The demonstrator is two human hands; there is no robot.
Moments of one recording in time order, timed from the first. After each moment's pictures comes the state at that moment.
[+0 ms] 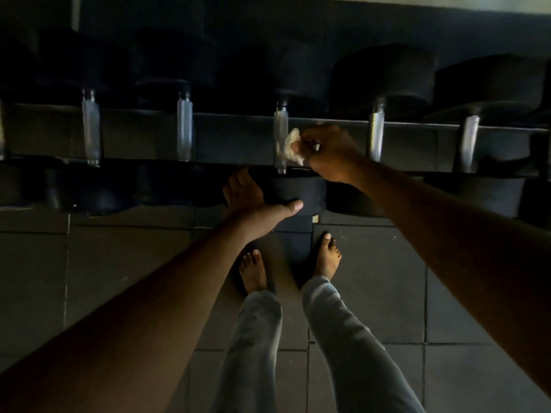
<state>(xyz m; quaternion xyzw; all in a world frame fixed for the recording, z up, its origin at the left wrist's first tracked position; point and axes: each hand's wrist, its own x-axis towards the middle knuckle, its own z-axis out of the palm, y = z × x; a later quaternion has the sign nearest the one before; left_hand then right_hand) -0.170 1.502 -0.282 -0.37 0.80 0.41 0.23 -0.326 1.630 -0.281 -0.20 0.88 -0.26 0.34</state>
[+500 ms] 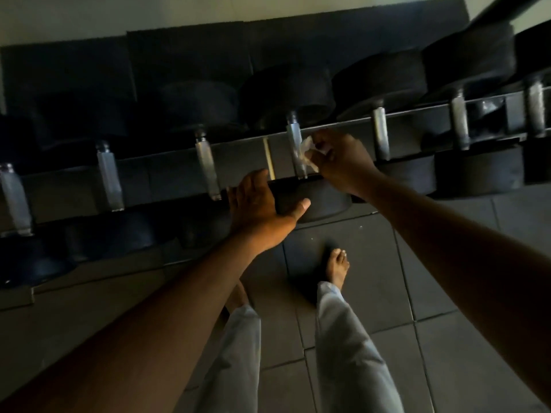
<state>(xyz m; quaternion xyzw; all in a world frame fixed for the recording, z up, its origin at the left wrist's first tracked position) -0.236 1.616 -0.249 -0.18 0.88 0.36 0.25 -0.353 1.785 -0.256 -0.06 0.92 -0.30 0.24</state>
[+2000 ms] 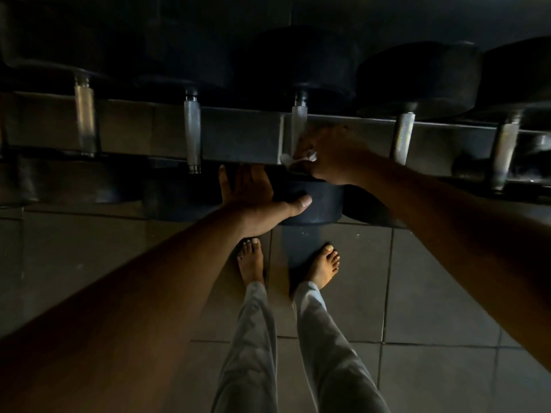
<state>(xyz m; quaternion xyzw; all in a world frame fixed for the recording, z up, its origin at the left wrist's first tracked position) -0.263 1.657 -0.294 -0.22 0.87 0.24 0.36 -0.414 1.791 -0.300 -0.37 0.86 -0.08 0.34</state>
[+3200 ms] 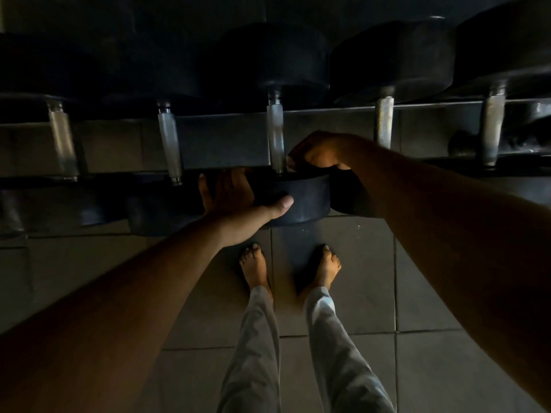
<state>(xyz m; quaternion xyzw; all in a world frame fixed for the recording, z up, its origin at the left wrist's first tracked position) -0.258 1.660 -0.288 -0.23 0.88 0.27 0.33 -0.438 1.807 -0.348 -0.10 0.81 -0.17 0.56</state>
